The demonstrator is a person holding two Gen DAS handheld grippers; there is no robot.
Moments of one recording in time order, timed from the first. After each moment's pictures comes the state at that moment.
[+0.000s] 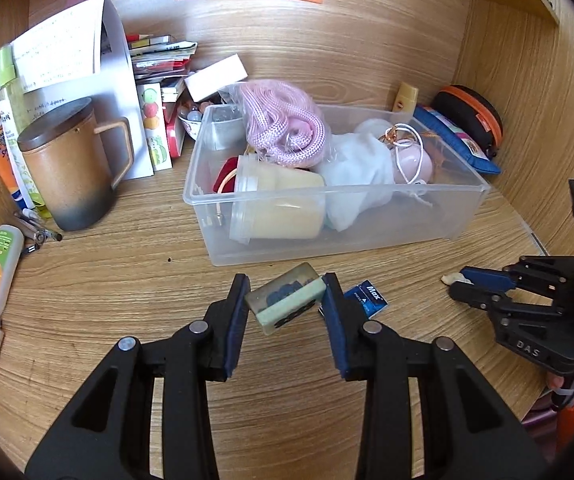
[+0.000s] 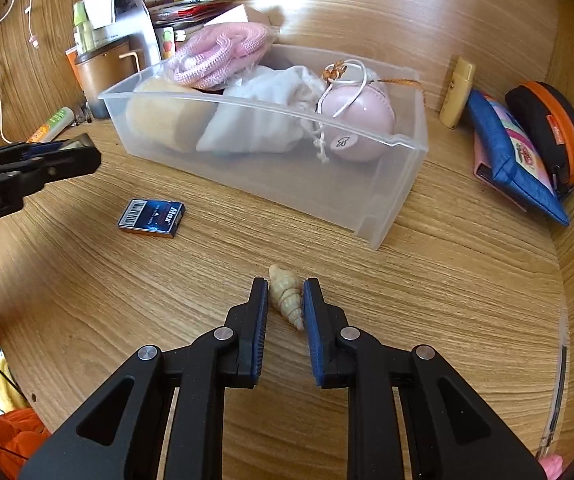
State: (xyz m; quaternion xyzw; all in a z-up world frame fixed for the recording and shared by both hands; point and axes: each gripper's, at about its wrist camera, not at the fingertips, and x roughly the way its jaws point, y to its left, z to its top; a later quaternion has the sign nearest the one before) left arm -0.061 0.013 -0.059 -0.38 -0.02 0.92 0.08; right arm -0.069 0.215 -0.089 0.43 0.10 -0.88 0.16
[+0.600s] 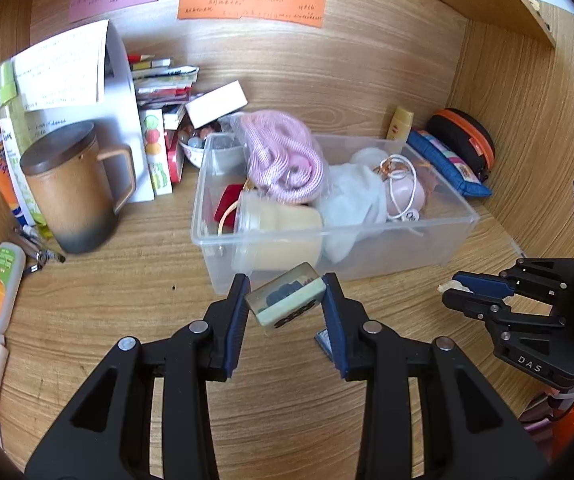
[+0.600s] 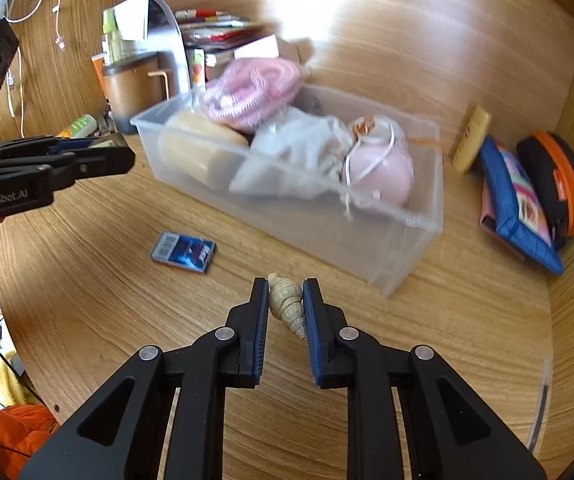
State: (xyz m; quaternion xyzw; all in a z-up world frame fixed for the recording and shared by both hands) left arm -0.066 0.007 -0.041 -0.36 -0.03 0.93 0.09; right arm -0.064 0.194 -0.057 0.39 0.12 -0.89 0.18
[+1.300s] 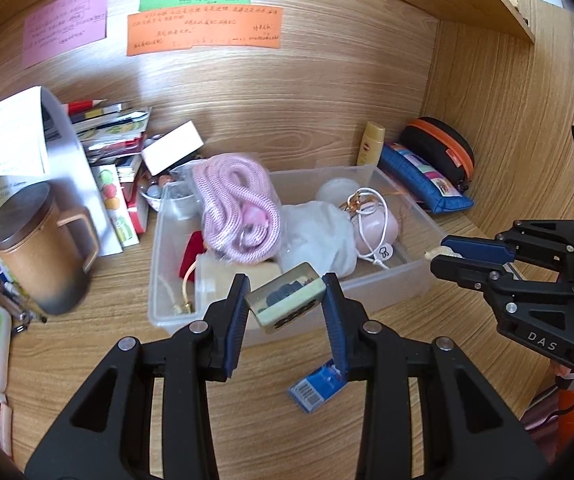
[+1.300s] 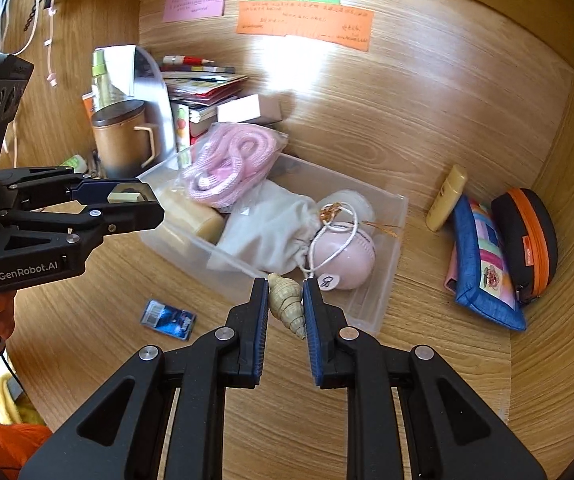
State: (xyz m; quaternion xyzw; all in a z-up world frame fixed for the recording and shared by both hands) left arm -0.096 0.035 -0.020 -0.34 0.00 0.93 0.13; right arm -0.087 0.197 -0.009 0.35 0.13 -0.91 0.17
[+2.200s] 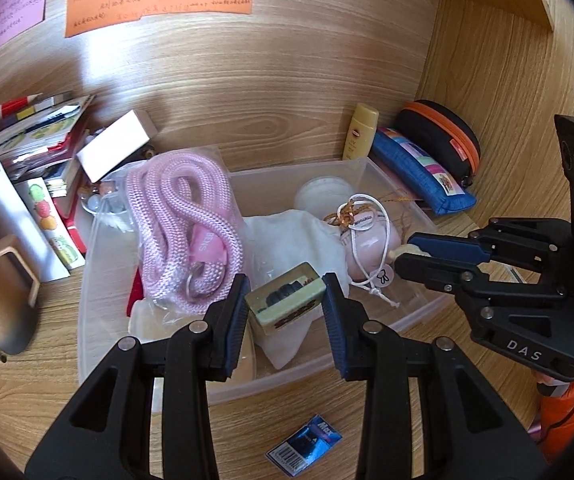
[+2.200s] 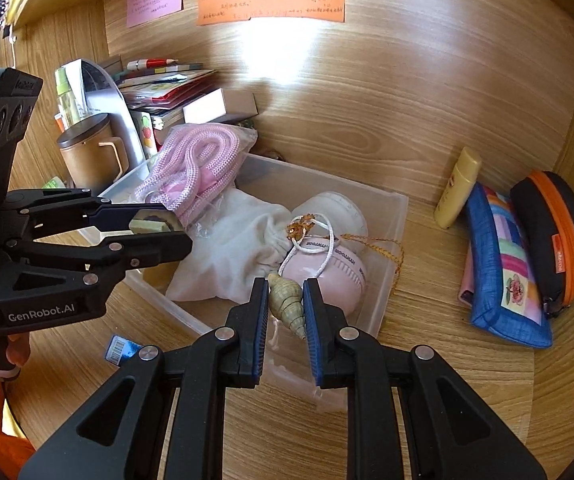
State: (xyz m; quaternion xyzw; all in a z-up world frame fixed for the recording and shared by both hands) left arm -0.154 0.065 -0.037 -0.37 0.00 0.91 0.17; right arm -0.145 0.214 -0.026 0.37 0.09 -0.91 0.18
